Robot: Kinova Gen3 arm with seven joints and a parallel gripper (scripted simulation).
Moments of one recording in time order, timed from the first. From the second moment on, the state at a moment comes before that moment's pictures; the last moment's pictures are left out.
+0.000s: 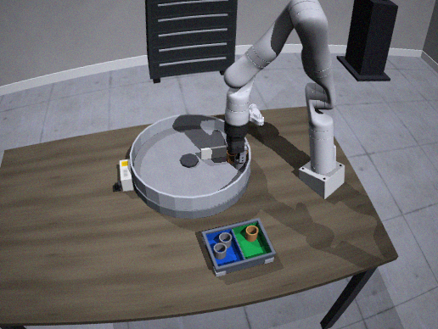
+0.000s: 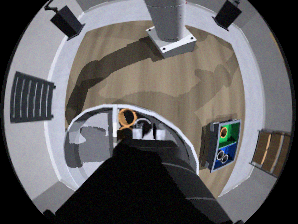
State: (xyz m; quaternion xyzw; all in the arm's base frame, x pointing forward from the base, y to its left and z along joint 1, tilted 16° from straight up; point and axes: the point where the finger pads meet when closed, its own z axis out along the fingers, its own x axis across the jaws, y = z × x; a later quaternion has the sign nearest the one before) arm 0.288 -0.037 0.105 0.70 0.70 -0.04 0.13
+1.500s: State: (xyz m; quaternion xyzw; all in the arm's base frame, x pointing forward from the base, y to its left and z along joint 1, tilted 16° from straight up) arm 0.292 -0.044 0.079 0.70 0.70 -0.04 0.13
